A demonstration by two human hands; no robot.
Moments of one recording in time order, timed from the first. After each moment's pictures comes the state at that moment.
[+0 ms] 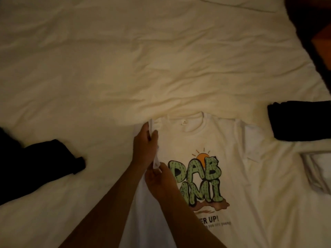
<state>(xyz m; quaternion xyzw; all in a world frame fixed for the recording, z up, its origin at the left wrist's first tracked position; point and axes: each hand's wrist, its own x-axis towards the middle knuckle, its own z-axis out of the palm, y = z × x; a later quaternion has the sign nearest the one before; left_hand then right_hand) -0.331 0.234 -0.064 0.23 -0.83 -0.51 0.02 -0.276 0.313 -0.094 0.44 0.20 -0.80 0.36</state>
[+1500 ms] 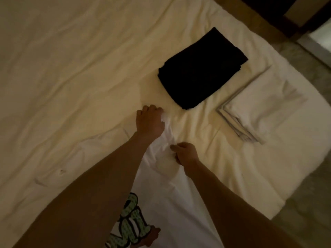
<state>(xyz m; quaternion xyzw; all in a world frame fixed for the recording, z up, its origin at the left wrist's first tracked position) -0.525 0.639 -0.138 -0.24 -0.96 -0.03 -0.17 -0.388 0.723 -0.149 0.52 0.55 -0.63 0.16</state>
